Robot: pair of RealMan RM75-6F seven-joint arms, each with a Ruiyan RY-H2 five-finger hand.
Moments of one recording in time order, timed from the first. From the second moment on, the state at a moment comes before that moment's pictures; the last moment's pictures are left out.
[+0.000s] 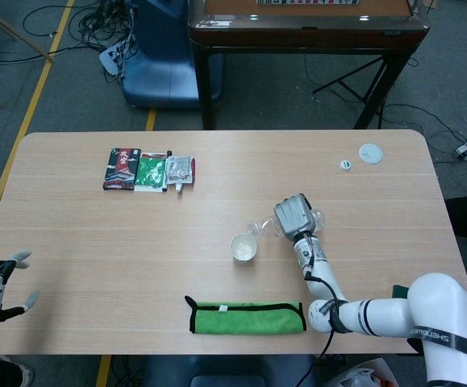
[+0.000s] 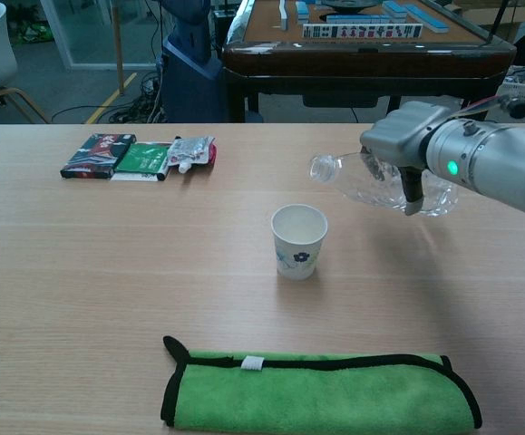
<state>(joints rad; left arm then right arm) -0.08 -1.08 -0.04 -1.64 1.44 1.45 0.01 1.07 -1.58 0.04 -1.50 -0.45 1.12 -1.11</state>
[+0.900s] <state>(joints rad) -0.09 -1.10 -0.03 -1.63 1.44 1.43 0.04 0.70 -1.53 0.09 -1.33 -1.15 1.11 0.01</state>
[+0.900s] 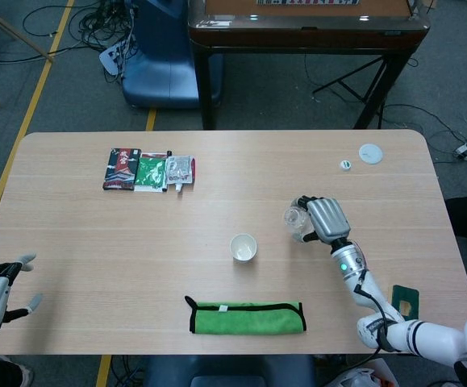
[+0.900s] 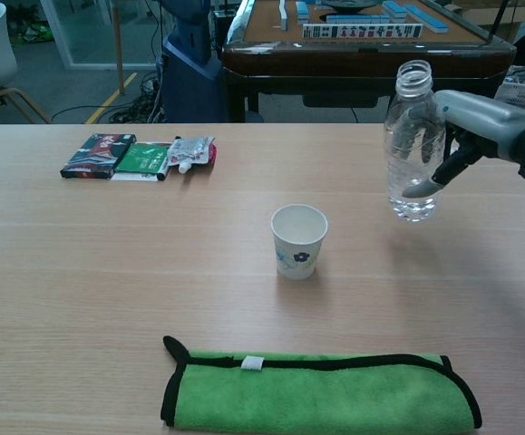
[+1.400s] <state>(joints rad) -0.09 -1.11 -0.03 -1.62 1.44 1.42 0.05 0.59 -1.58 0.13 -1.17 -1.25 1.11 0.40</state>
